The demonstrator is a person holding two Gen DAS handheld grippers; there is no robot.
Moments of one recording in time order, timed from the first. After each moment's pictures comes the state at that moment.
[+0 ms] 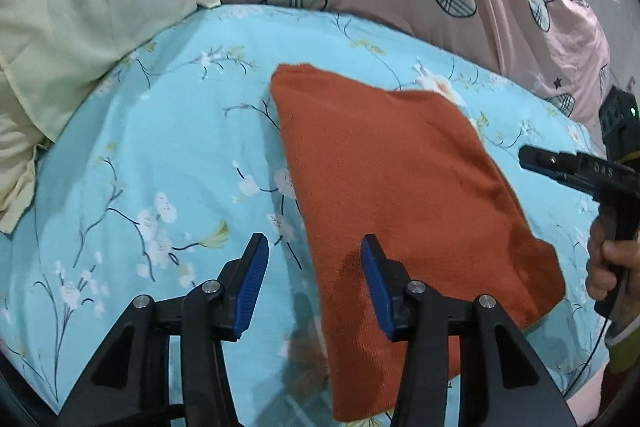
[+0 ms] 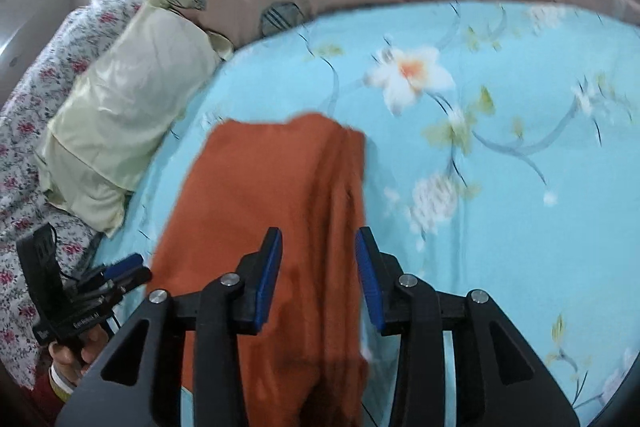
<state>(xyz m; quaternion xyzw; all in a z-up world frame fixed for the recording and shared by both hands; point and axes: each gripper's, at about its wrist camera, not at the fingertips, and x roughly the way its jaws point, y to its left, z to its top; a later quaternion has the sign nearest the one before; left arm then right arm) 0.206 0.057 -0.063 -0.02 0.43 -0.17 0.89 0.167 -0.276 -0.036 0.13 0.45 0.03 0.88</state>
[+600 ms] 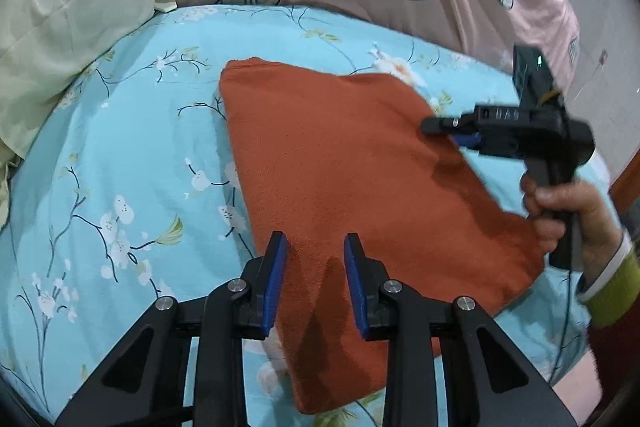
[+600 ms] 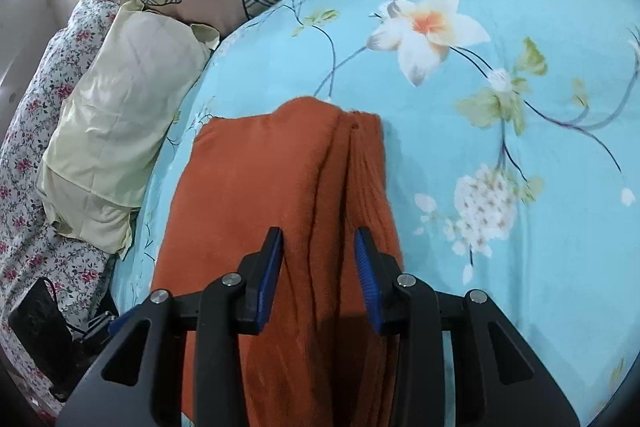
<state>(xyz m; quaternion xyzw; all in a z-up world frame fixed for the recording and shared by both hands) 0.194 0.030 -0.066 0.02 0.43 -0.22 0.88 0.215 -0.285 -0.086 0.20 0.49 0.04 0.85</state>
